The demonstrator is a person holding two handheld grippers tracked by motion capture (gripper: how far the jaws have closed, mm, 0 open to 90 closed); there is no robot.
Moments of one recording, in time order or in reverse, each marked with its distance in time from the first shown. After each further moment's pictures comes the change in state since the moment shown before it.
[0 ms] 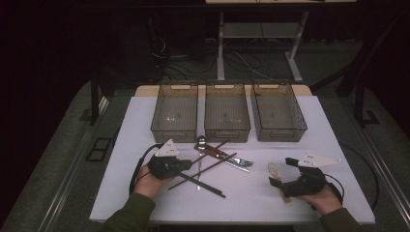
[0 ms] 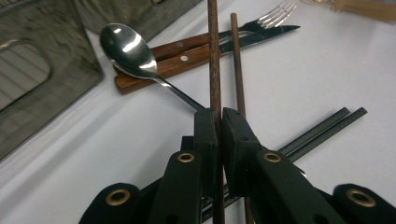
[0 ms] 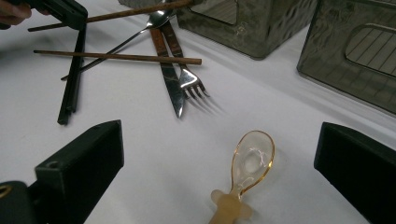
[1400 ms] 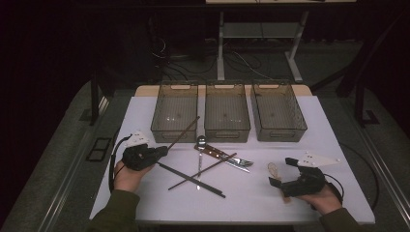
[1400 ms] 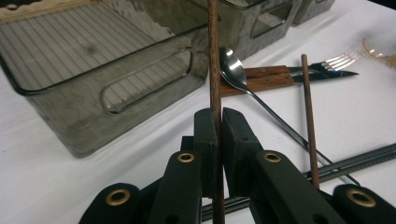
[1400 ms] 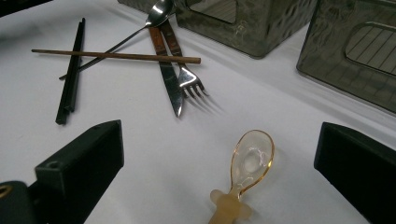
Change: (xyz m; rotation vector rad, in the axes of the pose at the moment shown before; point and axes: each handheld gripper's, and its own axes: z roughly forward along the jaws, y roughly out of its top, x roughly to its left) left arm 0.040 -0.015 -0.051 -0.126 0.162 -0.160; right arm 0.000 0.000 0.001 0.003 -0.004 0.004
